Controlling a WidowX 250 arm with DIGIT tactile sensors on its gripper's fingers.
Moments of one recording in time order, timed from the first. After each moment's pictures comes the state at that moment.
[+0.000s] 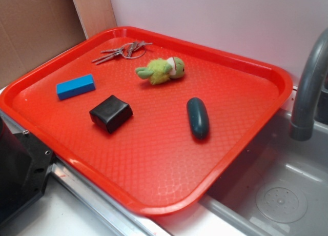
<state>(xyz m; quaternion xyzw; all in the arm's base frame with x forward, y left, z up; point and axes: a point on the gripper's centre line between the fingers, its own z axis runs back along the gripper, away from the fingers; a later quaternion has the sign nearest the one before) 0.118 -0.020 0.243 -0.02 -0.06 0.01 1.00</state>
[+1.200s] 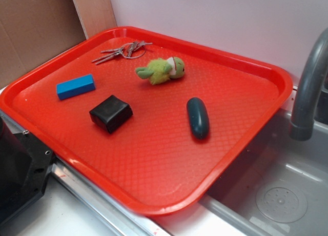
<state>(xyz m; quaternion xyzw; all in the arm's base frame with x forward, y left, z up) 0.275 -0.011 0.206 -0.01 0.03 0.13 0.99</state>
